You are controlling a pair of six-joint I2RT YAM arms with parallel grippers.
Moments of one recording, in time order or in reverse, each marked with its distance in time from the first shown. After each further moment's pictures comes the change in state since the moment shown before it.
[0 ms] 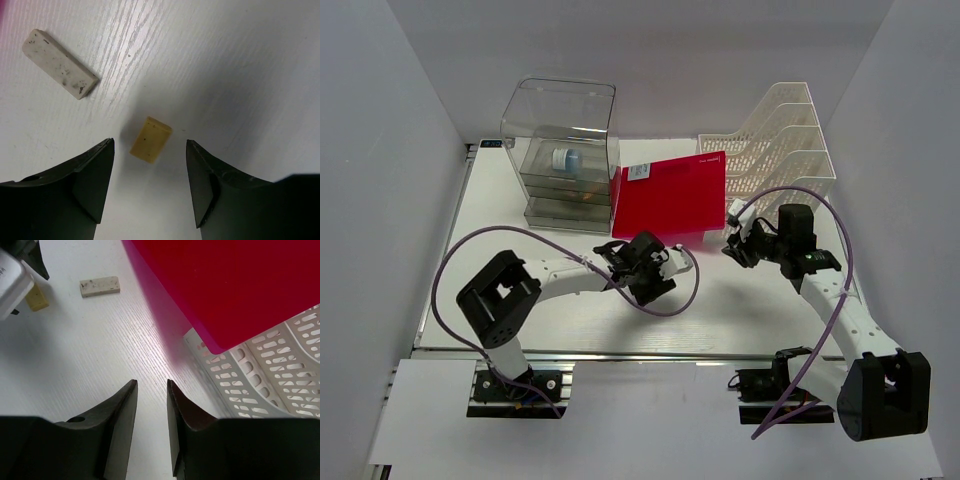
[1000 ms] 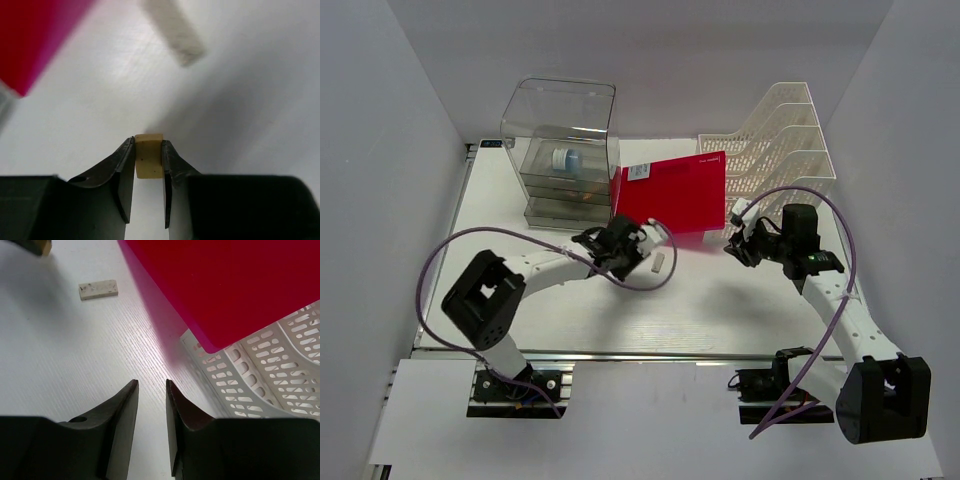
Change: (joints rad) left arm 0.132 -0.024 -0.020 -0.004 -0.079 0.002; right arm -0.022 -0.016 0.000 0.000 -0.022 0.000
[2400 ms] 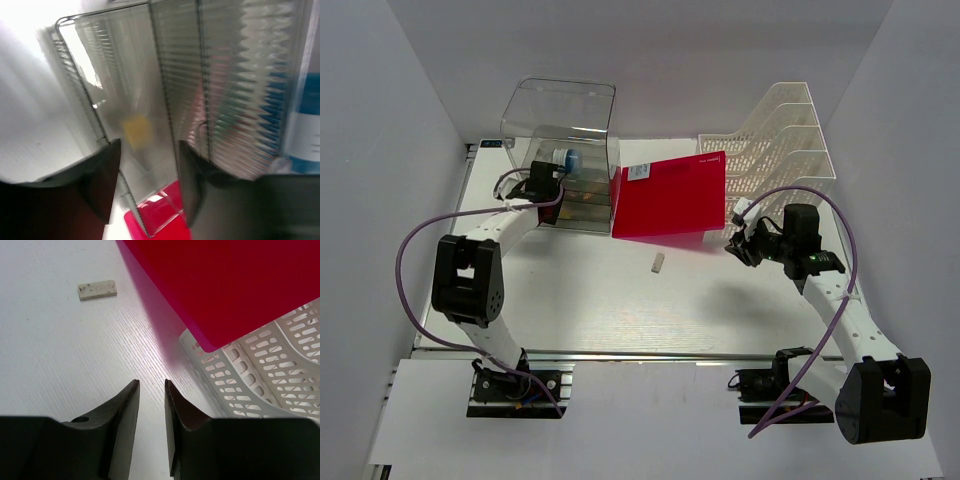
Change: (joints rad) left arm 0.588 0.055 0.216 -0.087 -0.409 -1.647; right arm -0.012 -0.003 0.000 0.000 -0.009 0.000
